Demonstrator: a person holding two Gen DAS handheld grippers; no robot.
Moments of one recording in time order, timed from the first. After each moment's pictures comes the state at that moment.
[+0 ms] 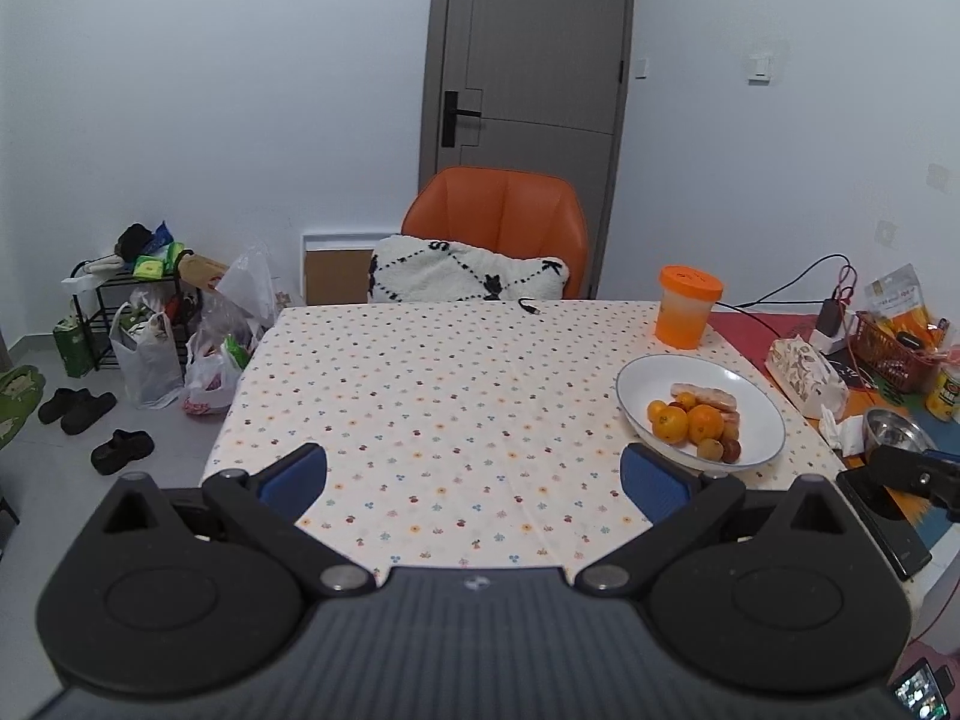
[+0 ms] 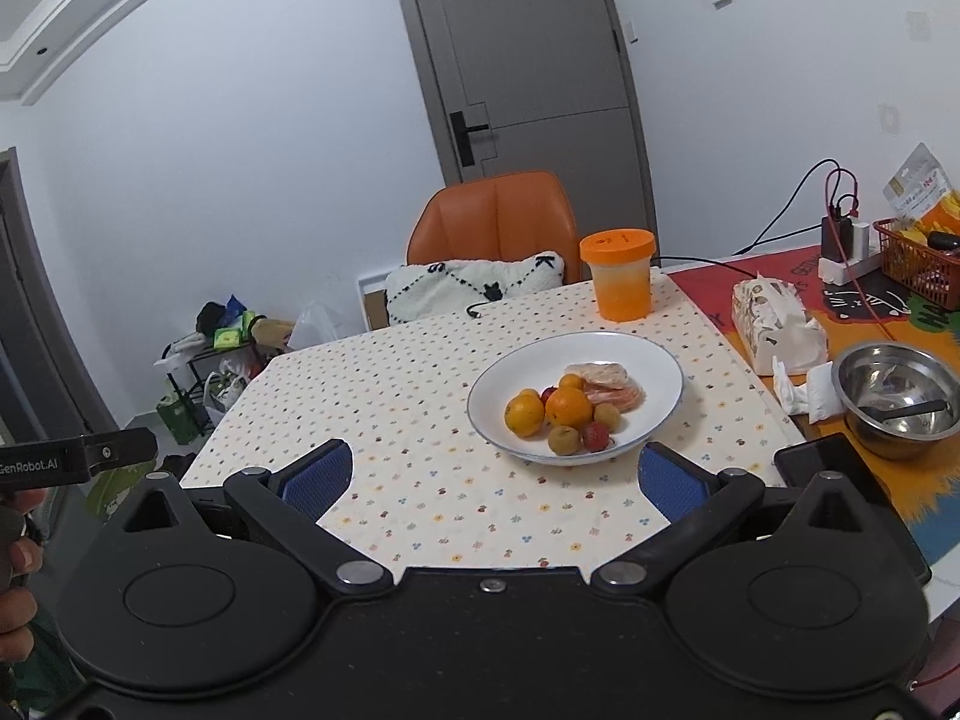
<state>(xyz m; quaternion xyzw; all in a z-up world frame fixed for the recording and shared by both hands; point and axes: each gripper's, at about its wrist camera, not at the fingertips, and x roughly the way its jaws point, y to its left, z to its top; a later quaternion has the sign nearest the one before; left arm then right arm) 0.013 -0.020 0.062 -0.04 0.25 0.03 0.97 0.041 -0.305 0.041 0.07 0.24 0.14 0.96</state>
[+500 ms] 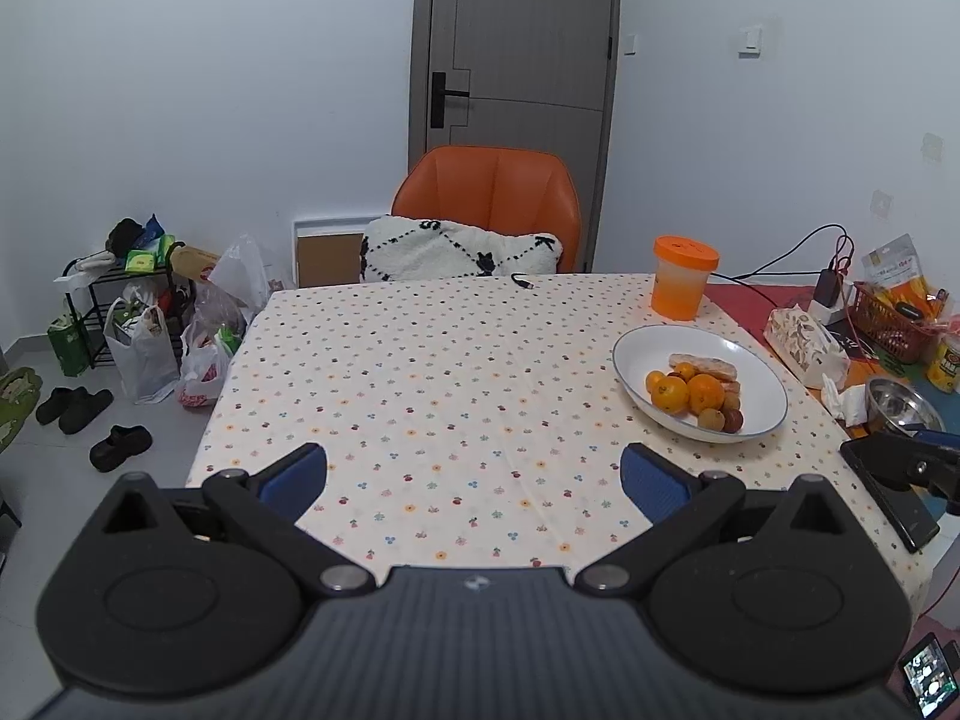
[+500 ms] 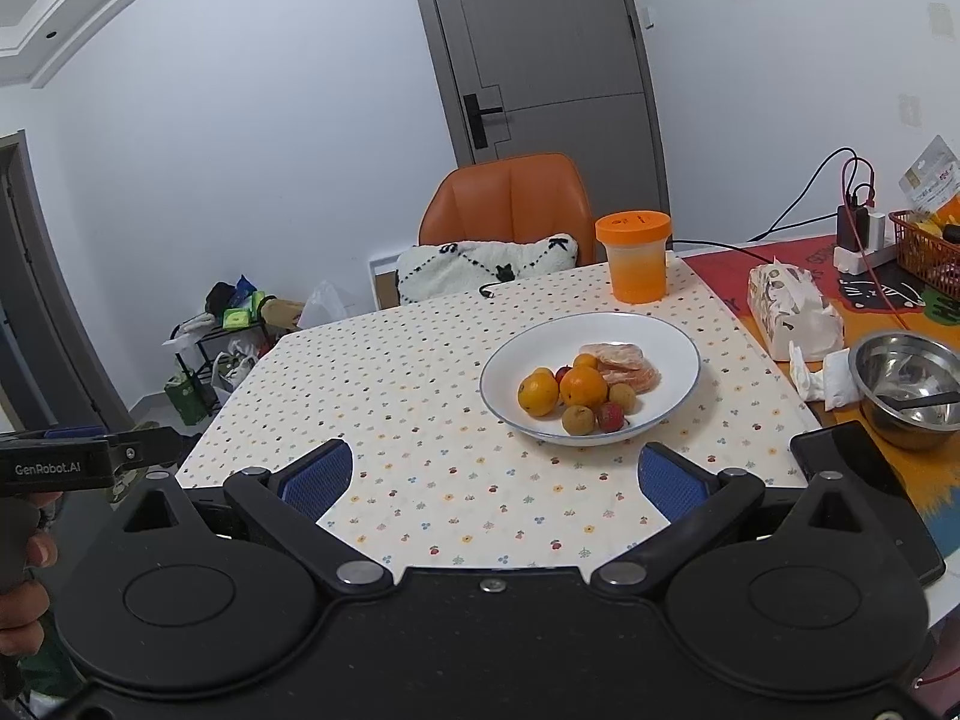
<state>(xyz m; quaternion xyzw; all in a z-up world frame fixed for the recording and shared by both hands) 0.016 -0.025 0.050 -0.03 0.27 0.02 0.96 0.042 -0.298 0.034 0.07 0.25 0.15 0.95</state>
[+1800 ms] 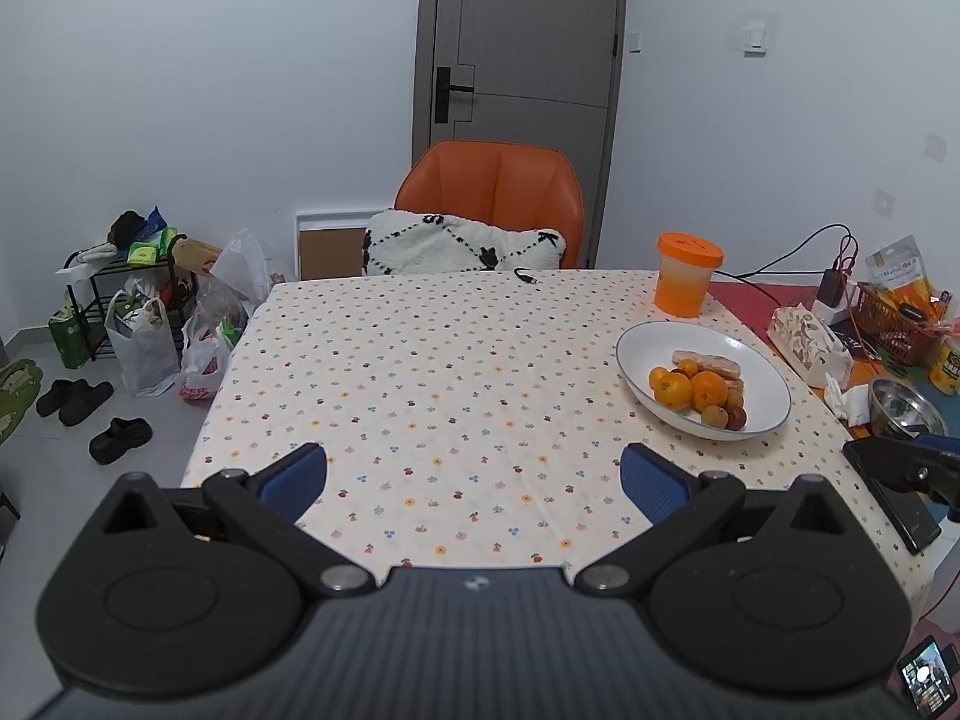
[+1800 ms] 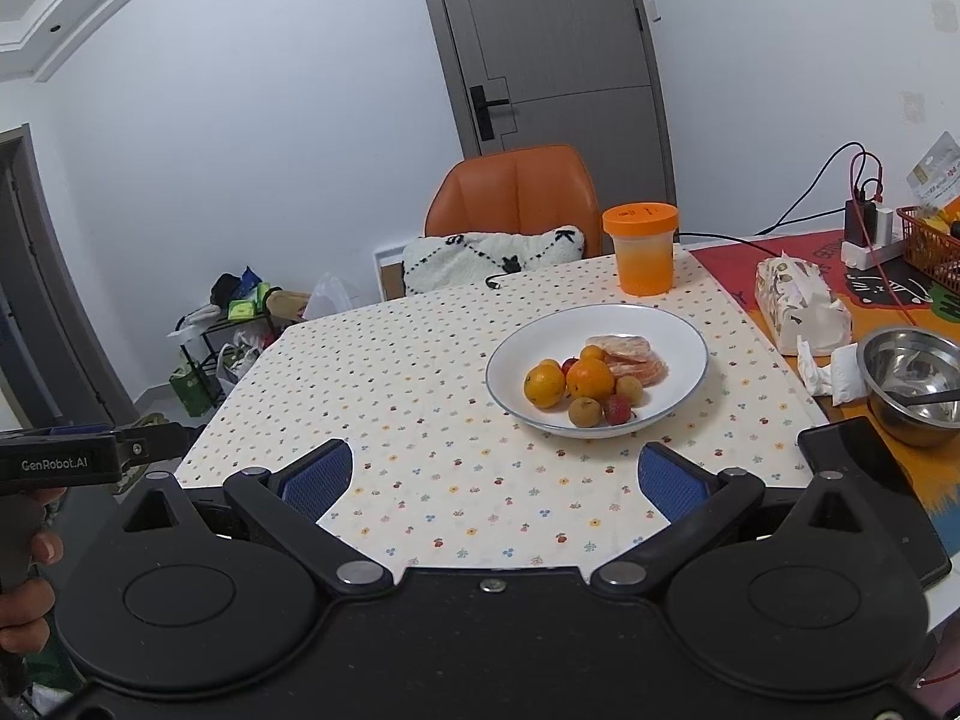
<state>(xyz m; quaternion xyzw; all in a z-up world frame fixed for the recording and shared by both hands) 0.018 -0.024 0.046 -0.03 0.27 0.03 0.96 0.045 -0.298 0.032 0.07 0.26 0.16 0.95</state>
